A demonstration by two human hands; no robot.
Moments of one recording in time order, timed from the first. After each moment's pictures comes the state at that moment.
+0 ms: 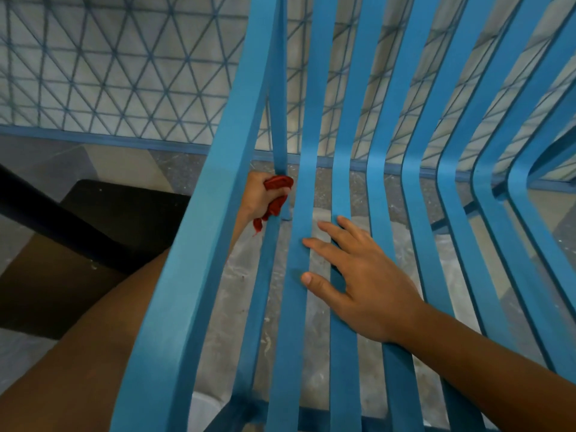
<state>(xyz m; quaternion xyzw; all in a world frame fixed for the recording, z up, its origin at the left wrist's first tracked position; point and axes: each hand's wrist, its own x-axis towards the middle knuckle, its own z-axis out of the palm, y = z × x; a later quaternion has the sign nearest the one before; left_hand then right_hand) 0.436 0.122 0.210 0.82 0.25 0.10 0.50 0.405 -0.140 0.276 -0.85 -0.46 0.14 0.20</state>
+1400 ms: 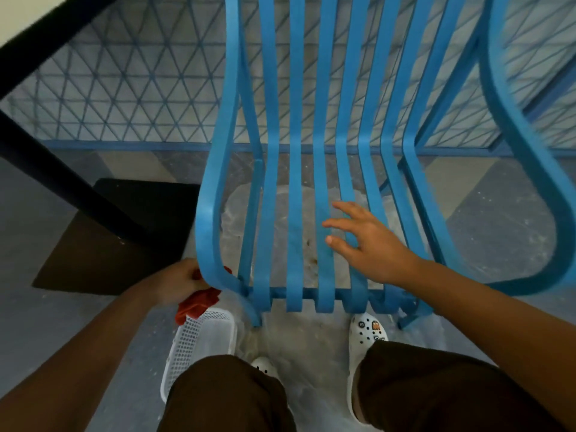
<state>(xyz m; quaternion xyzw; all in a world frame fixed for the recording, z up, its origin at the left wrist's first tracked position) 0.127 0.037 0.320 0.77 0.26 -0.24 0.53 0.328 -0.283 0.364 -0.86 -0.39 0.18 0.26</state>
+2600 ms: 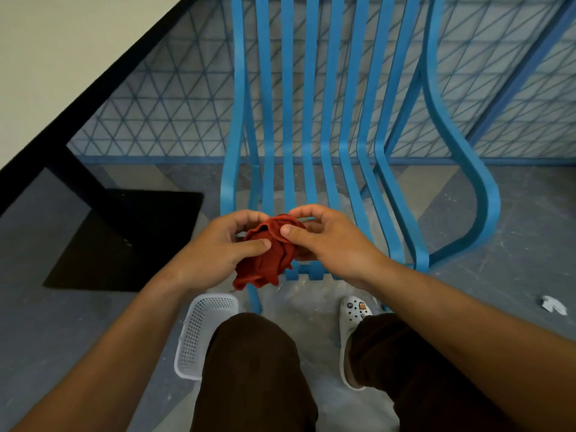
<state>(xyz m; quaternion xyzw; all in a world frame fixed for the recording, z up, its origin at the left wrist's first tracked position) 0.072 -0.089 0.485 0.74 0.14 -0.04 0.65 0.174 -0.270 0.481 -0.72 -0.18 0.34 0.57</state>
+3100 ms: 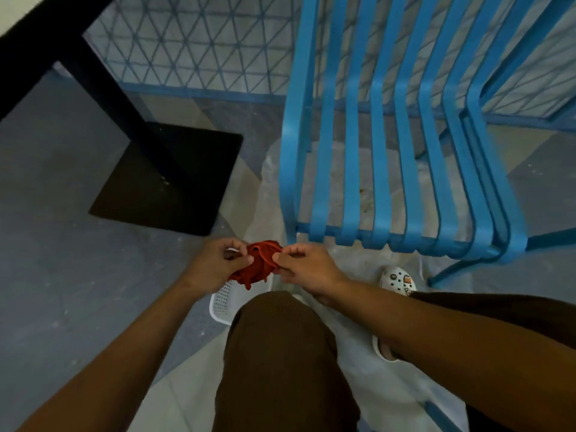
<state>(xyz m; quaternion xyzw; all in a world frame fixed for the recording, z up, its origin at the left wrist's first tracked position) -0.004 -0.004 0.297 0.75 0.35 -0.04 0.56 0.111 -0.173 0.283 -0.70 -0.06 0.49 0.52</state>
